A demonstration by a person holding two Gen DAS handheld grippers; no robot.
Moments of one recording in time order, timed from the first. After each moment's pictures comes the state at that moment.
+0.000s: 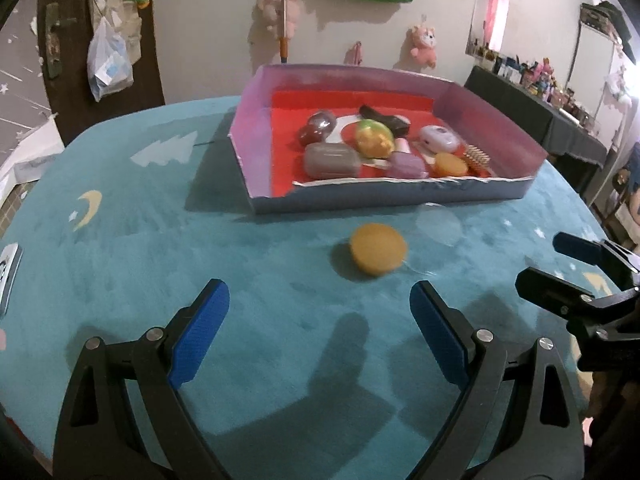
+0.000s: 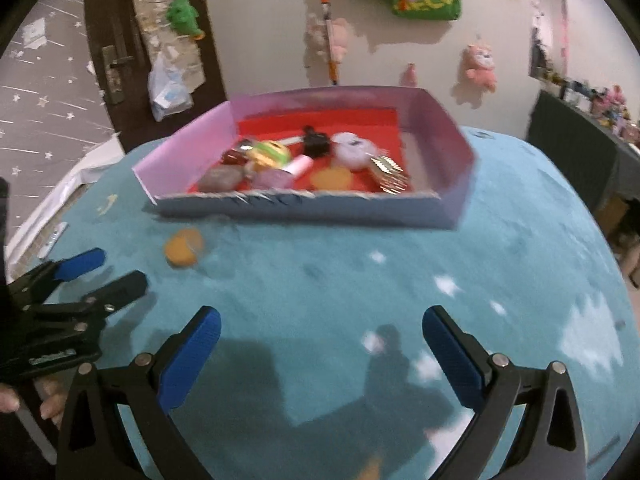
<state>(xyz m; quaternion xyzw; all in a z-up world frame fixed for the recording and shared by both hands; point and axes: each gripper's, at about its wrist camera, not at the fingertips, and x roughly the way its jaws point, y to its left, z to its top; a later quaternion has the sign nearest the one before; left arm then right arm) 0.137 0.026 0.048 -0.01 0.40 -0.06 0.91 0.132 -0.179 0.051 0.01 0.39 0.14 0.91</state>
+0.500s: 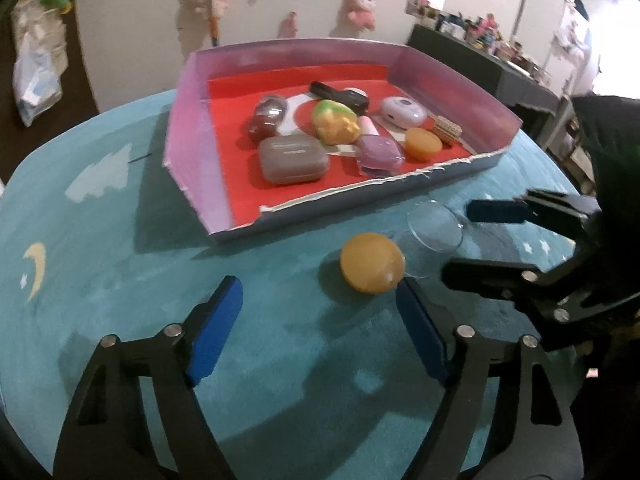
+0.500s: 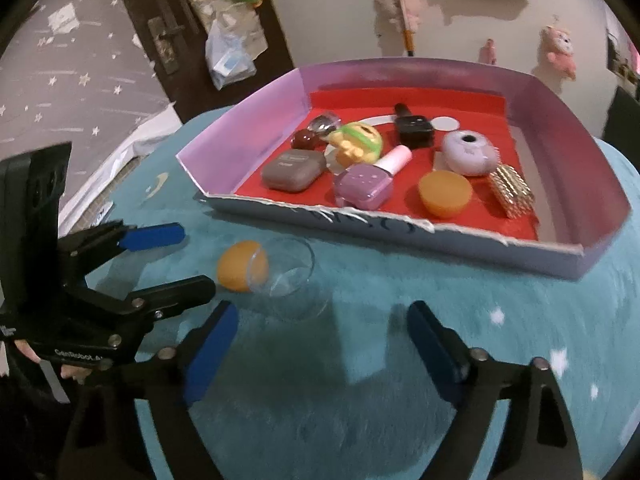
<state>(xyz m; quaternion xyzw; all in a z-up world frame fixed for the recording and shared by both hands) 0.176 0.025 0.044 0.04 0.44 -0.19 0.87 0.183 -0.137 0.039 0.00 0.44 0.26 0.86</state>
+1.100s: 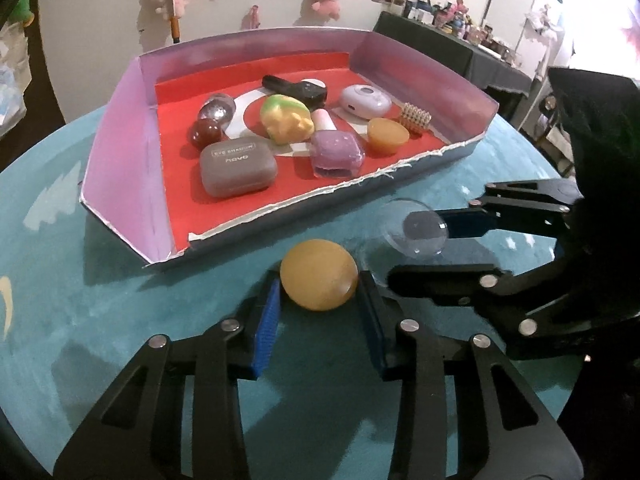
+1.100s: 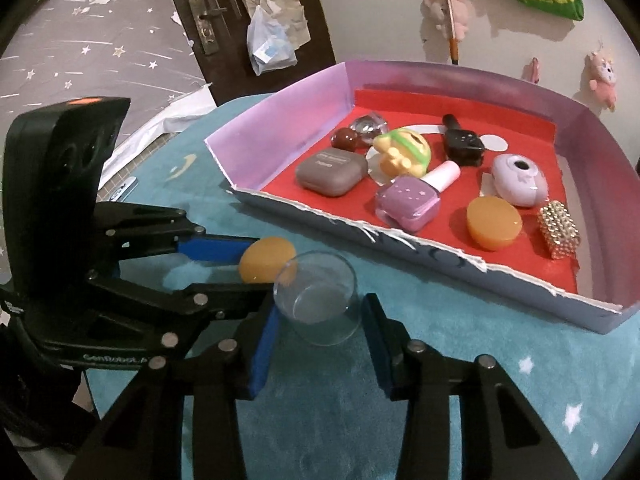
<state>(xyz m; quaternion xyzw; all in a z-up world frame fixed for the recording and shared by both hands) 0.186 0.001 0.038 0.05 0.45 -0.24 0.86 0.192 -0.121 0.037 -0.03 0.43 0.32 0.84</state>
